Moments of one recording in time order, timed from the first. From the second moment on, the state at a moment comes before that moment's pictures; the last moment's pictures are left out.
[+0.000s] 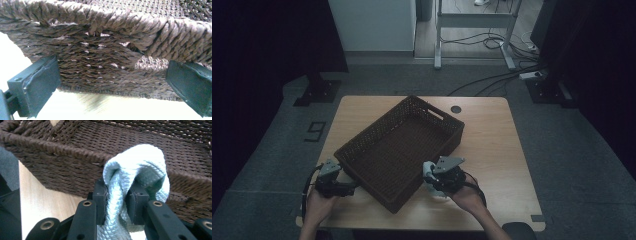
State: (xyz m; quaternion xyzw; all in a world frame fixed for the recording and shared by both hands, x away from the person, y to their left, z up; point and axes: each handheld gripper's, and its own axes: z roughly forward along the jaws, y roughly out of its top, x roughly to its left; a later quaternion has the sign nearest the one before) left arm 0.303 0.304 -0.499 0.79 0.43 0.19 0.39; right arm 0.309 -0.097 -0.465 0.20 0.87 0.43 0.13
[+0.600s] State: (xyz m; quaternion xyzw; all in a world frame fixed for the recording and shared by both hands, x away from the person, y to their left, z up) left arm 0.302 0.301 -0.498 0.79 0.43 0.19 0.39; right arm 0.284 -0.066 -0.469 0.14 0.89 0.43 0.10
